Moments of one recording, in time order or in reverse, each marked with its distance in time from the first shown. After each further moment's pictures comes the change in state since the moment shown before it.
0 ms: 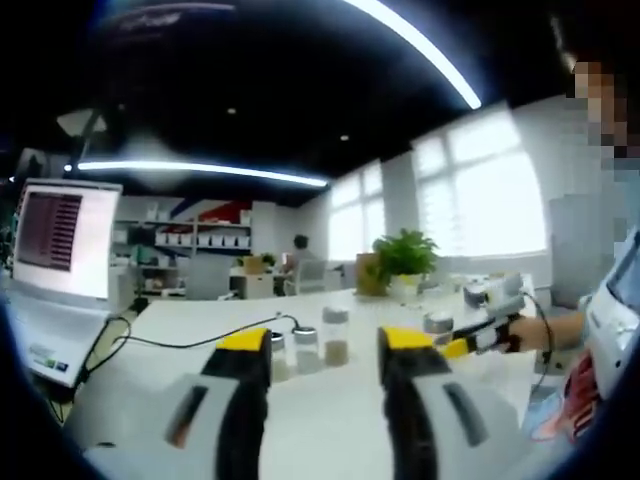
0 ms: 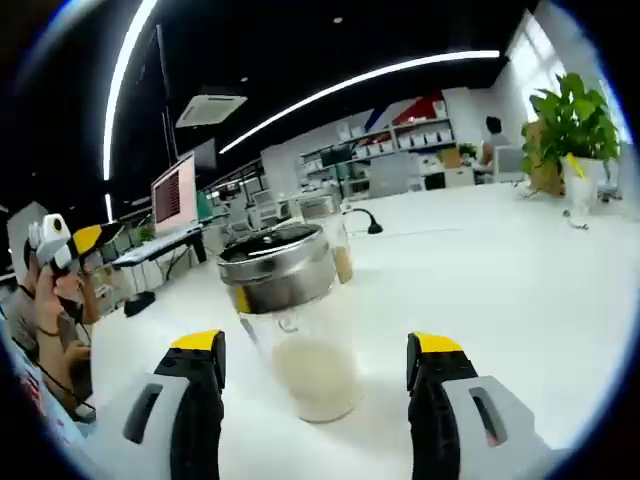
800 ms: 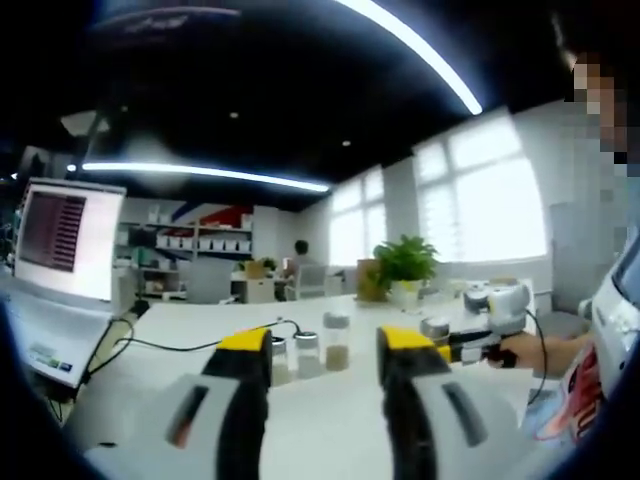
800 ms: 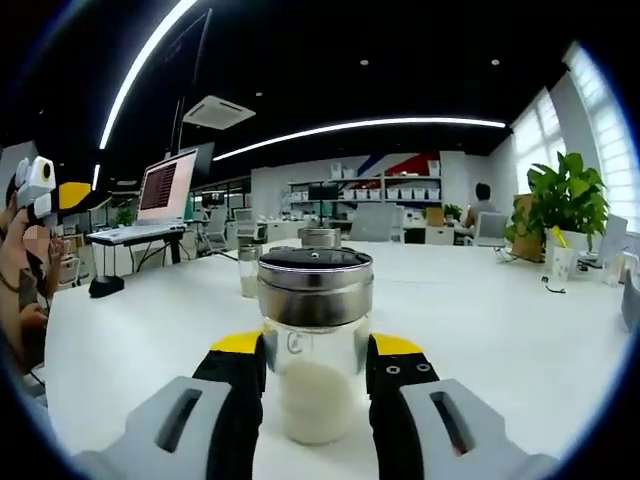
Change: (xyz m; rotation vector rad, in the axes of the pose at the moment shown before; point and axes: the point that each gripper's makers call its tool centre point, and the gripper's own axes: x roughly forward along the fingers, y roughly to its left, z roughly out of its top) left arm -0.009 0.001 0.008 -0.004 -0.031 0.010; right arm 0.009 -0.001 0.001 -0.136 -0.078 -0.077
